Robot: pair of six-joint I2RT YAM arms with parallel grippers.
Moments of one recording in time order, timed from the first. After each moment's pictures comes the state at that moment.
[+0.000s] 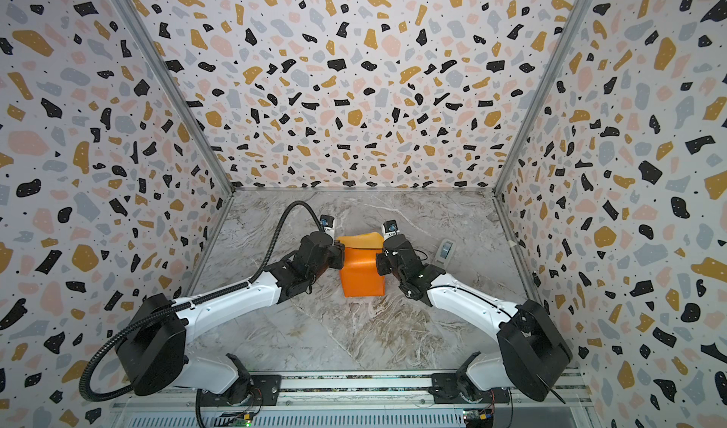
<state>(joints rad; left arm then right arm) -0.75 1.45 0.92 -0.01 -0.35 -0.32 0.72 1.37 0.84 -0.04 0.24 0.27</state>
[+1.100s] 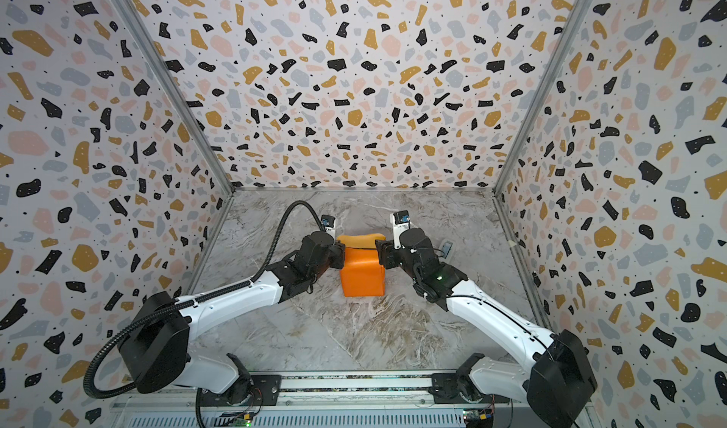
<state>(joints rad) -0.75 1.46 0.92 -0.01 -0.36 -0.32 0.70 1.18 0.86 -0.10 0.15 0.29</state>
